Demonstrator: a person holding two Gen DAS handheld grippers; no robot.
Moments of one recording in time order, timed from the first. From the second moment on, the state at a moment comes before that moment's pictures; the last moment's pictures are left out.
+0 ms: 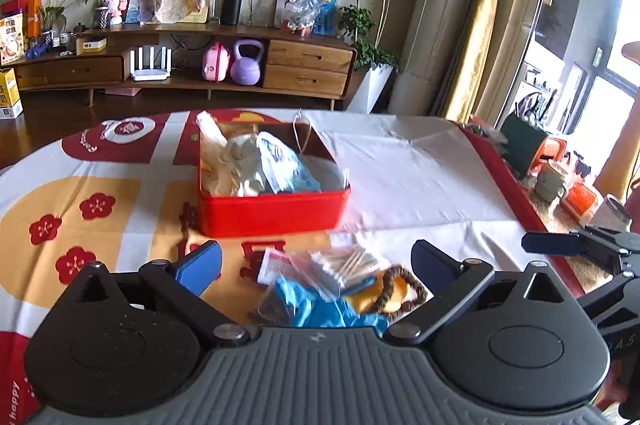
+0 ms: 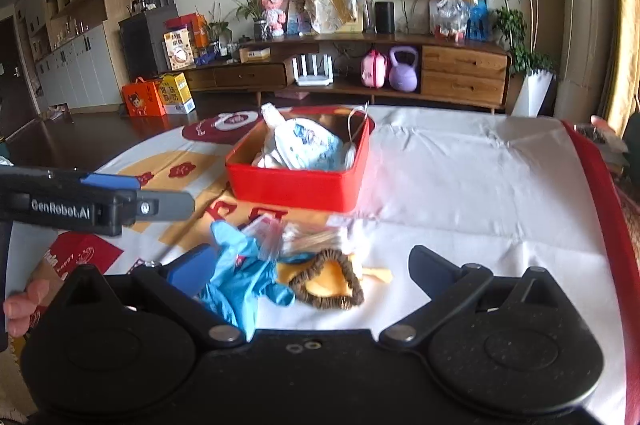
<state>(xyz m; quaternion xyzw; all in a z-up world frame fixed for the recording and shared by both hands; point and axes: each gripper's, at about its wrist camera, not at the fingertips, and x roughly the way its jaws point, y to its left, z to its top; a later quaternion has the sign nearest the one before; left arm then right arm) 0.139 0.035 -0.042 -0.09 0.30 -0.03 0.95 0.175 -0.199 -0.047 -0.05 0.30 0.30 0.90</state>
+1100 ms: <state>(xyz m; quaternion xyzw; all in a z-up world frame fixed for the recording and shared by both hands) 0.146 -0.001 -0.128 -0.04 0.36 -0.02 0.93 0.233 -0.180 -0.110 0.01 0.41 0.25 0.88</state>
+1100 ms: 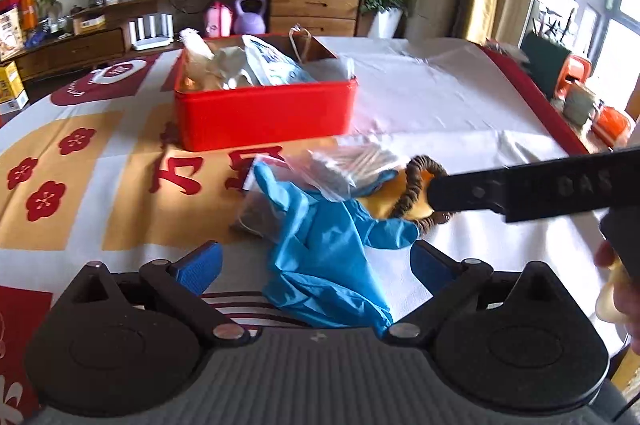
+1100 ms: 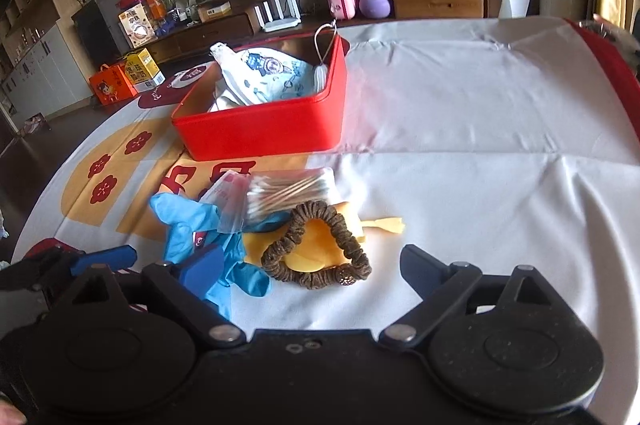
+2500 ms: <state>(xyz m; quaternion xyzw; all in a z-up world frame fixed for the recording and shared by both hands) 0.143 -0.004 -0.123 -0.02 0.36 -0.02 0.93 0.215 -0.185 -0.099 0.06 0.39 0.23 0.89</state>
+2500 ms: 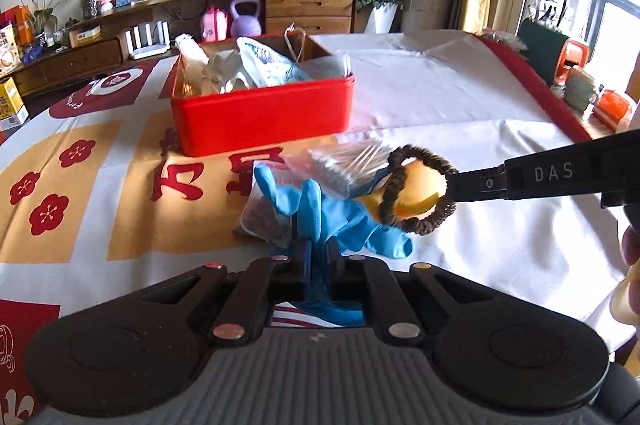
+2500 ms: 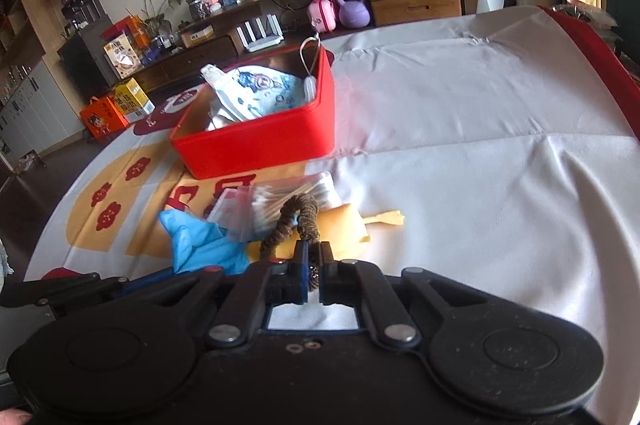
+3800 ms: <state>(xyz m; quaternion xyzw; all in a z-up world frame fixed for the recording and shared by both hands) 0.139 0.001 -0.117 -0.06 0.38 -0.05 0.92 0.204 -0.202 -0.085 0.08 0.38 0.25 0.89</state>
